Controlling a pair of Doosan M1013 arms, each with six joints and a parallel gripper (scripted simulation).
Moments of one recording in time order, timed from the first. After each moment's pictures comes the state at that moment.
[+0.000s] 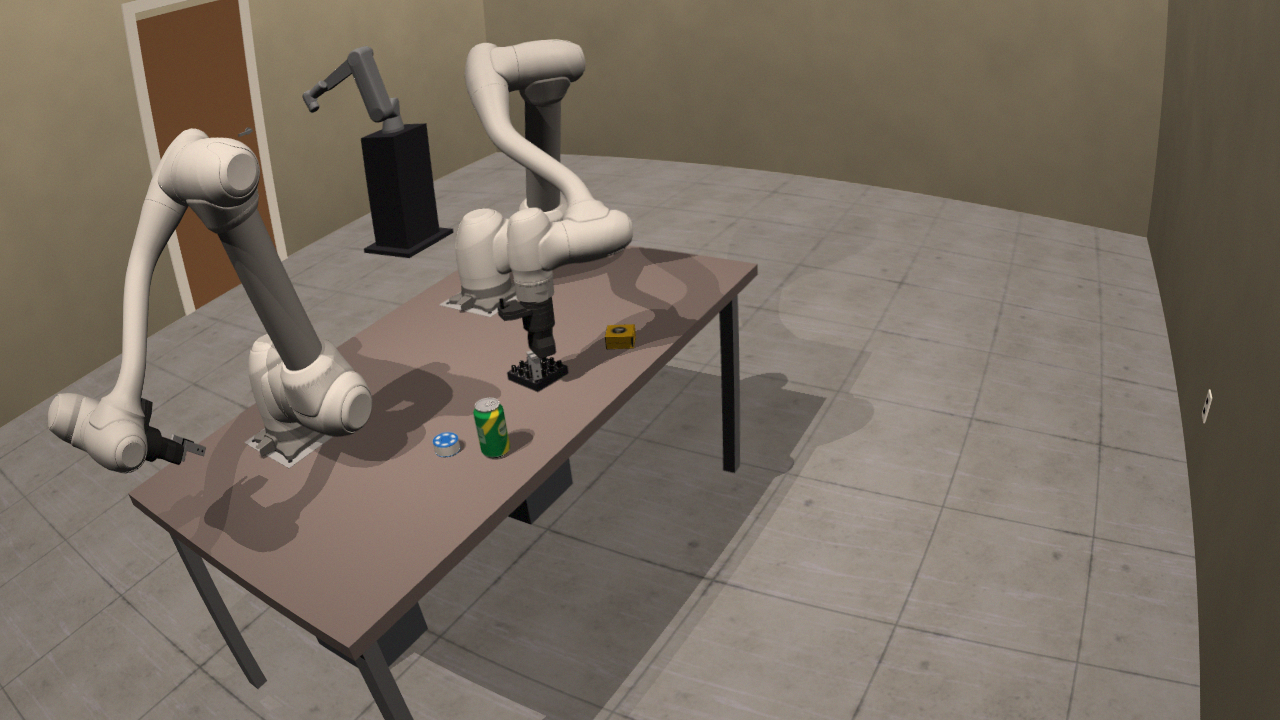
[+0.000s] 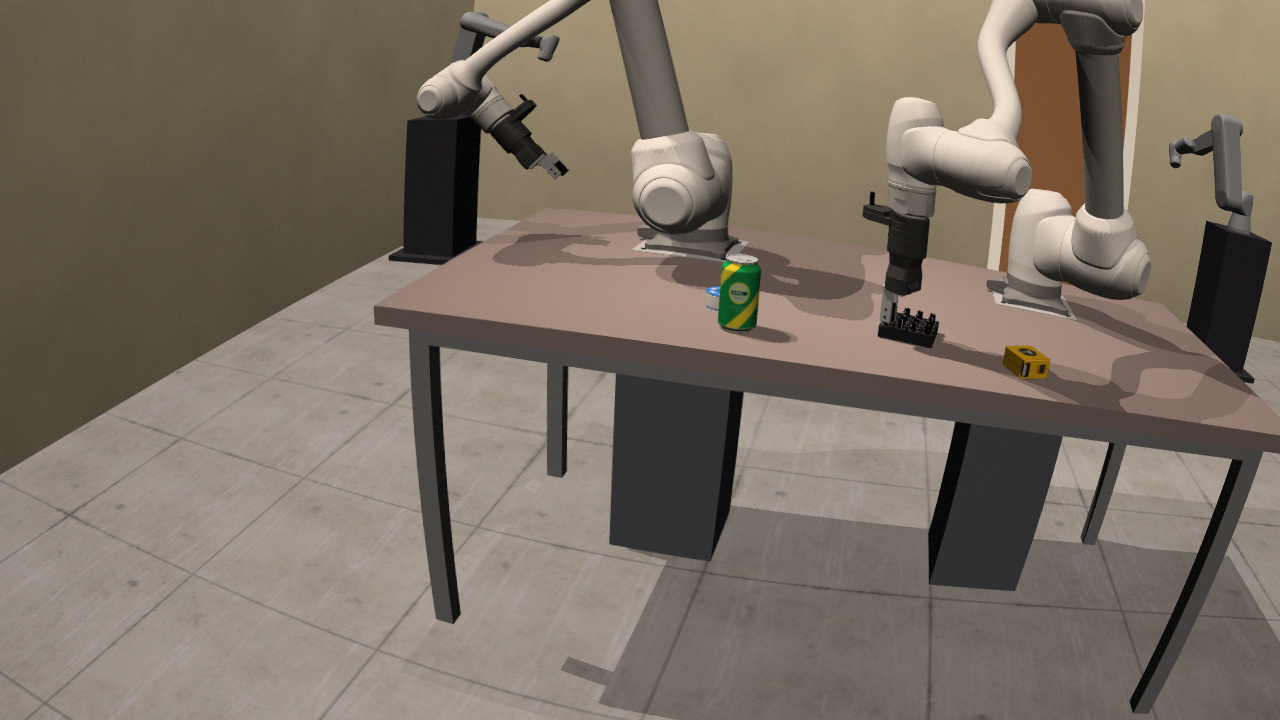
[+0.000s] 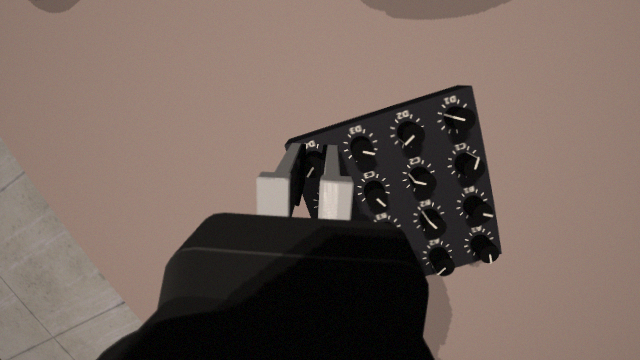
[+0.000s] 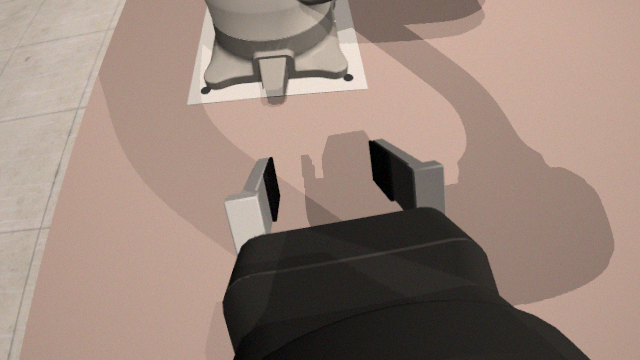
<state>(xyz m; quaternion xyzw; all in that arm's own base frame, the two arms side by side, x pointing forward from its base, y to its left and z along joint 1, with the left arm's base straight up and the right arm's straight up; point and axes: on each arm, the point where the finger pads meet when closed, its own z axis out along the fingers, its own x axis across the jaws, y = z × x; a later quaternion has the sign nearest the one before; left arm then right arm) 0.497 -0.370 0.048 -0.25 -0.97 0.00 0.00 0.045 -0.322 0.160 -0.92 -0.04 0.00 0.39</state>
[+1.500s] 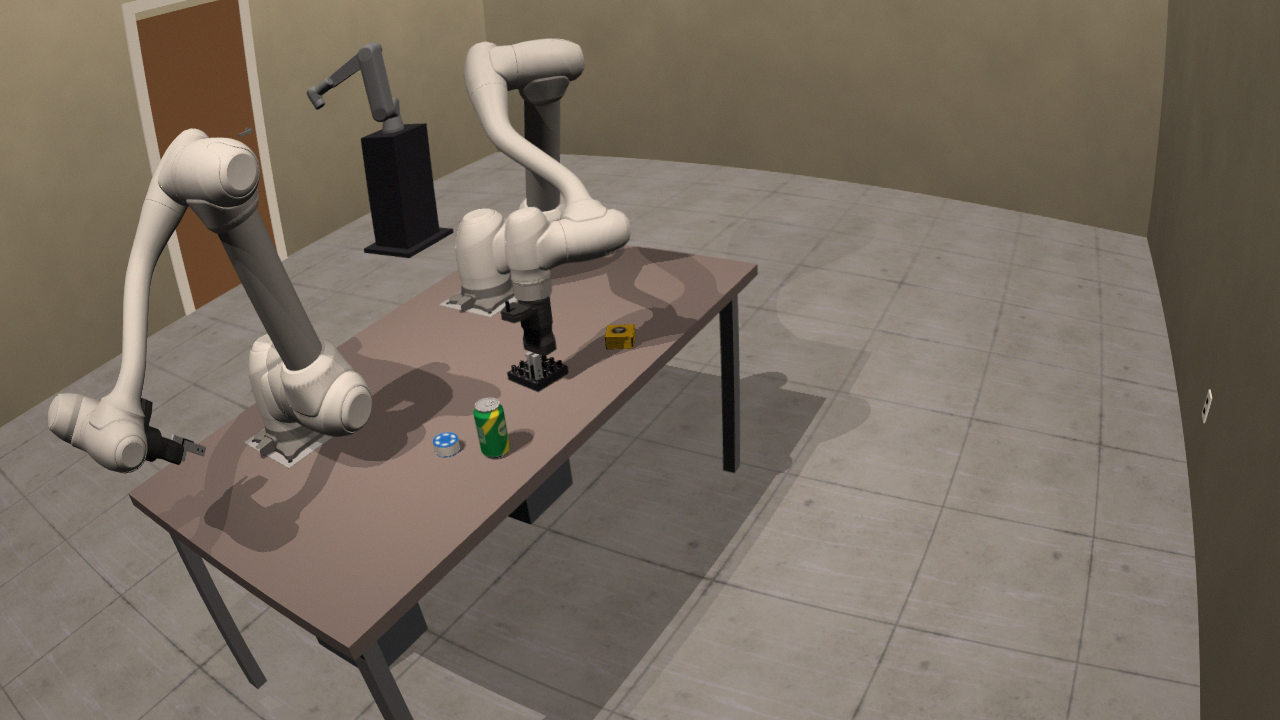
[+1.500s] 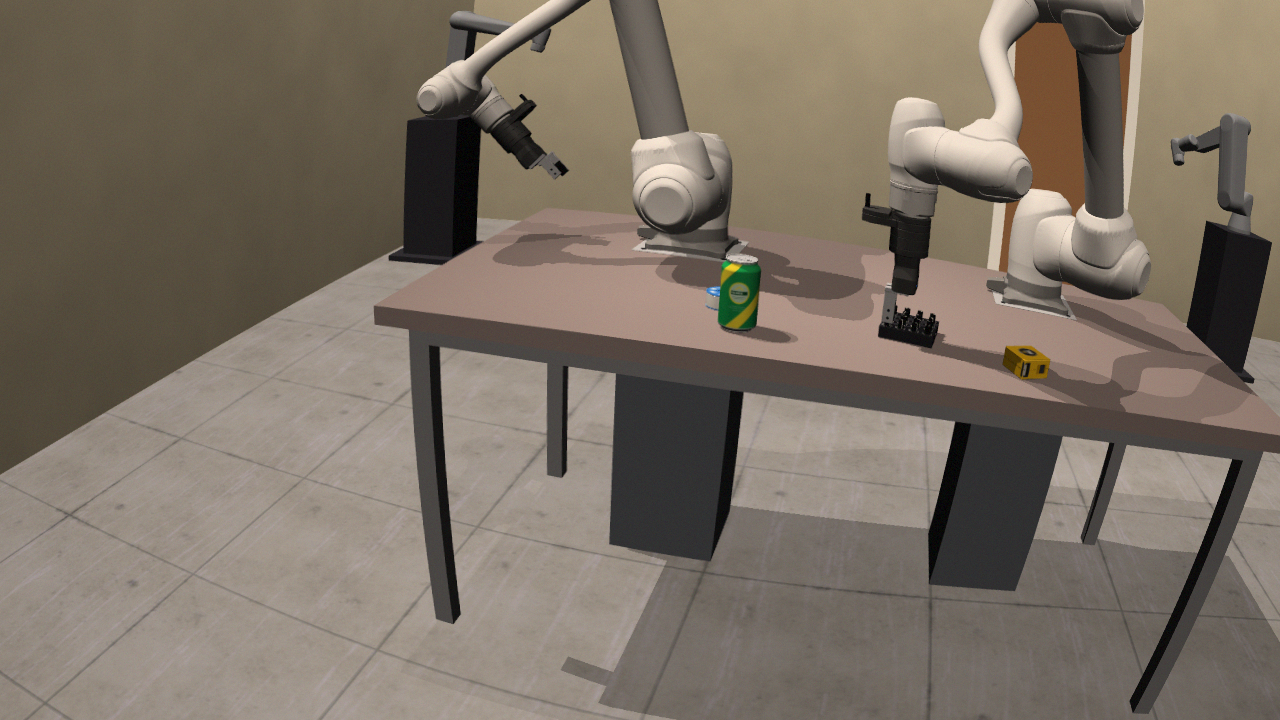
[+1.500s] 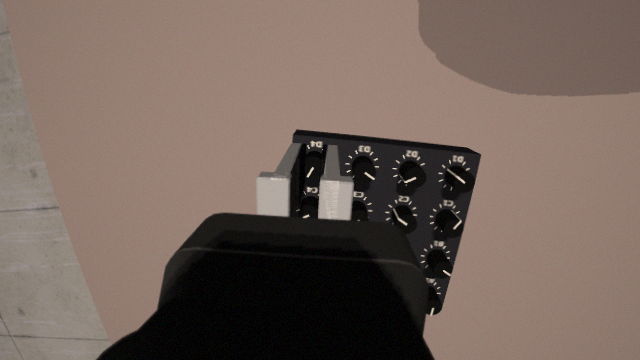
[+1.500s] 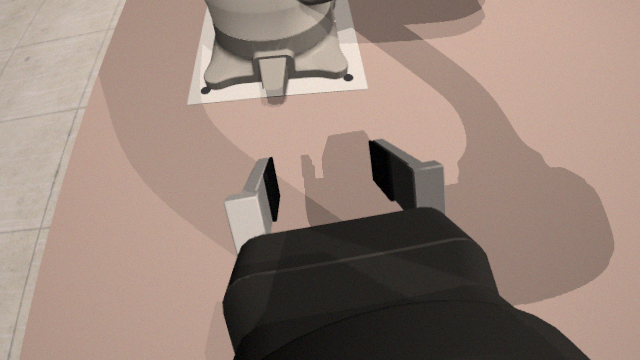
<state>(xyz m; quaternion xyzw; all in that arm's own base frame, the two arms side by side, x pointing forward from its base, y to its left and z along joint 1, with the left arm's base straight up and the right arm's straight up) 0.498 -0.369 0.048 -0.04 -1.00 0.00 0.00 0.045 -0.322 0.160 -0.92 -0.04 0.00 0.39</state>
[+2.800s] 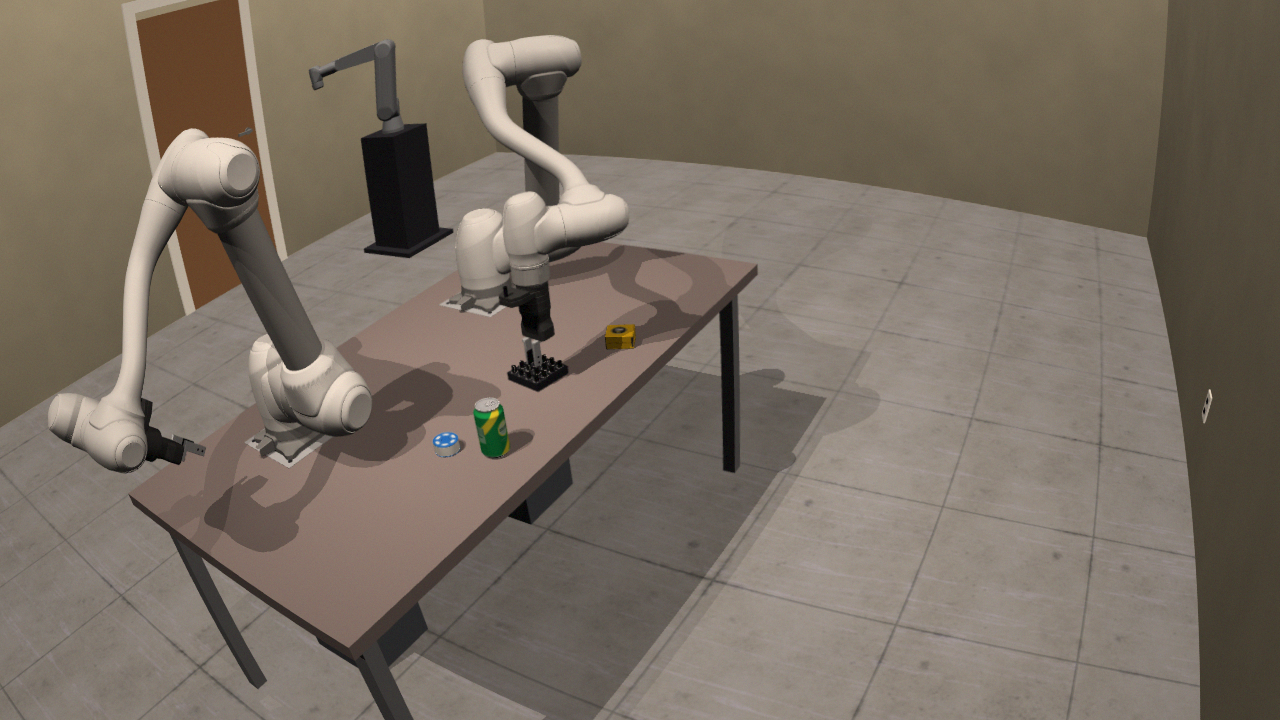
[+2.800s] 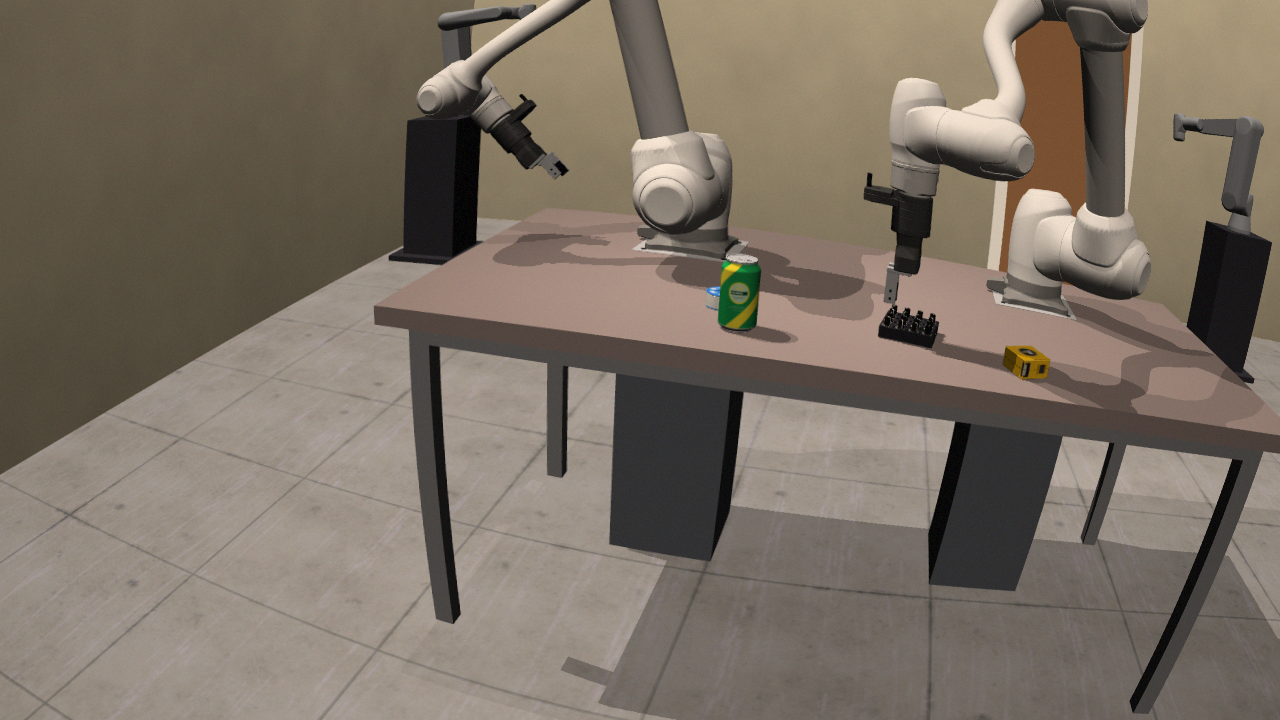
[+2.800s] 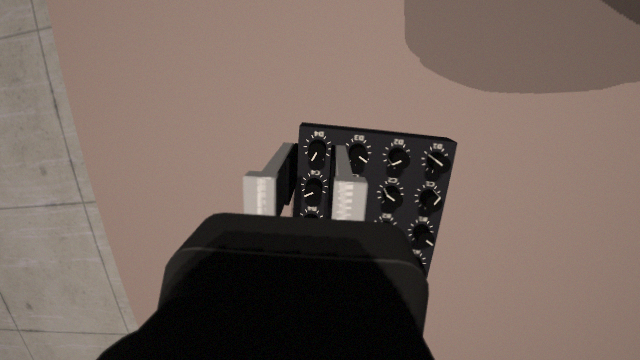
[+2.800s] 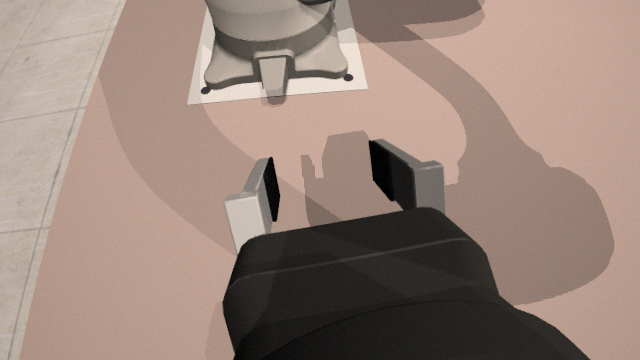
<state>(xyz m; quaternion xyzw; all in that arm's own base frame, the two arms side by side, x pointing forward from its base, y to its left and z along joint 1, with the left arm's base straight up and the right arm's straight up) 0.498 -0.369 0.085 -0.04 -1.00 0.00 0.00 0.045 -0.322 0.160 -0.92 -0.04 0.00 0.39</state>
